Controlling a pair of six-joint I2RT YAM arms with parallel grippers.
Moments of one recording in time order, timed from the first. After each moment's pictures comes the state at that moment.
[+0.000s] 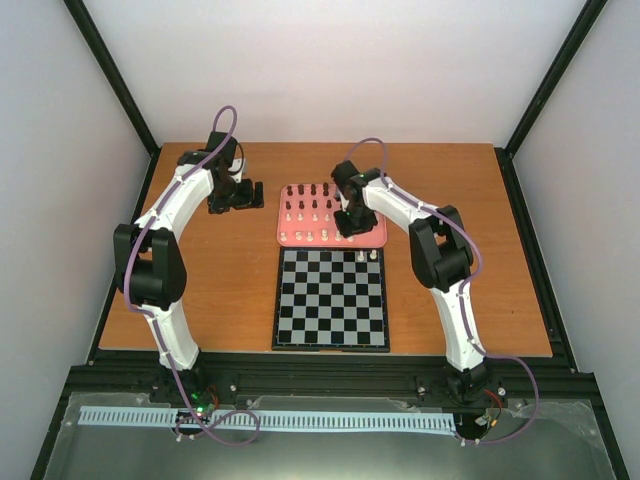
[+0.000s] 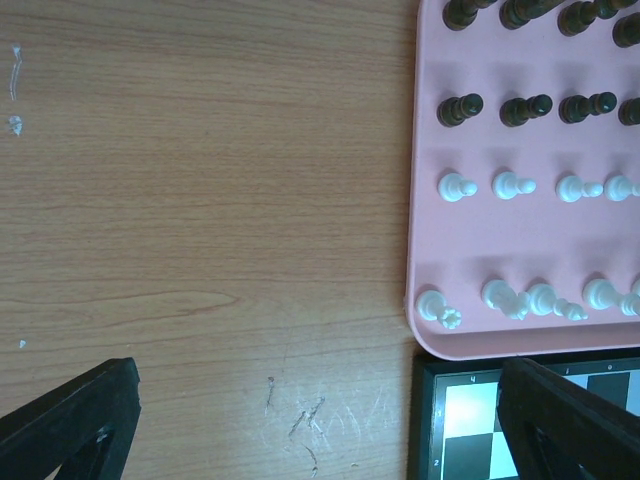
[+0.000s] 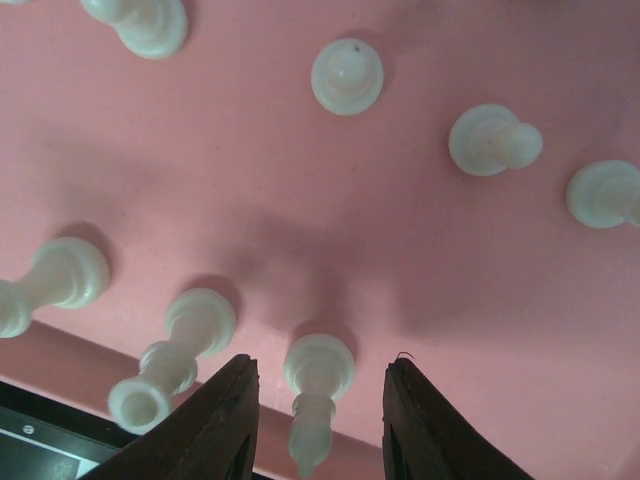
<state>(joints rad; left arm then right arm) -0.16 1.88 1.66 -0.99 0.12 -0.24 0.52 2.26 1.87 -1.01 -0.04 0.18</state>
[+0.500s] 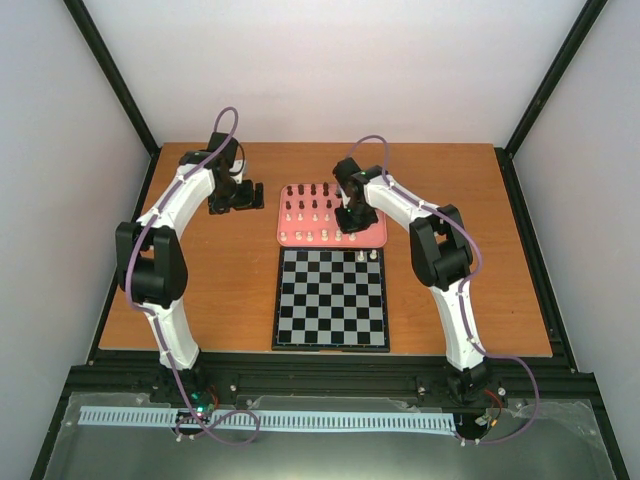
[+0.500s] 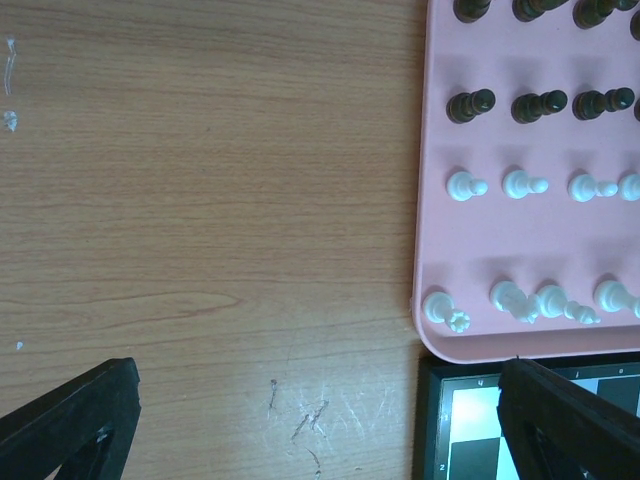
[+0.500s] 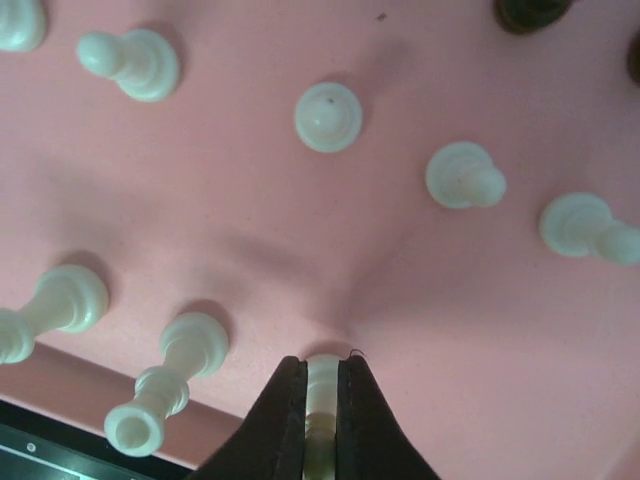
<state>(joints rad) -0.16 1.89 1.66 -1.00 0.12 -0.24 0.51 2.28 1.90 -1.01 -0.04 0.18</state>
